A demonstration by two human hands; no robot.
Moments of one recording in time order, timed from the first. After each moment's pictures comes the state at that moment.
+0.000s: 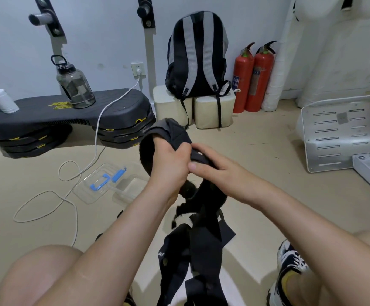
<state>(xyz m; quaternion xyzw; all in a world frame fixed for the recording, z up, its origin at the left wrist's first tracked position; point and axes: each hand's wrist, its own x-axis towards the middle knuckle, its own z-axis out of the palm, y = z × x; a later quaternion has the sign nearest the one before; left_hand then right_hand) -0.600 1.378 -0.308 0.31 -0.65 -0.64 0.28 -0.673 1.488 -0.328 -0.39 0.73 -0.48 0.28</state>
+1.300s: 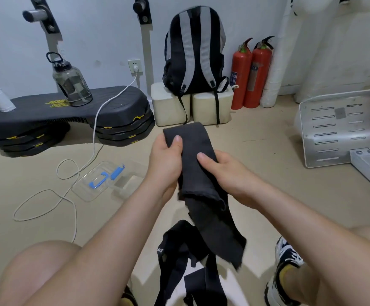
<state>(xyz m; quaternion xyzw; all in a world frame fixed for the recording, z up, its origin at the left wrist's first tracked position) -0.610 1.367 -0.331 0.30 -0.60 -0.69 0.27 -0.672 1.490 -0.338 -0.26 0.70 -0.57 0.34</state>
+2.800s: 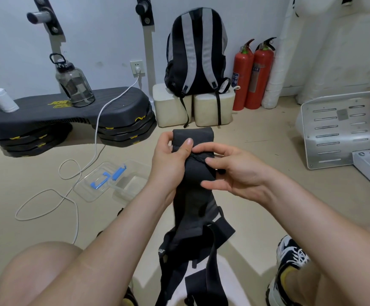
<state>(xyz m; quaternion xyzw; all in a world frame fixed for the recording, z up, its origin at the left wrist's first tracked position) -0.602 1.371 -0.329 0.27 -0.63 -0.68 0.26 -0.678 1.498 -0.315 -0.17 0.55 -0.66 0.48</state>
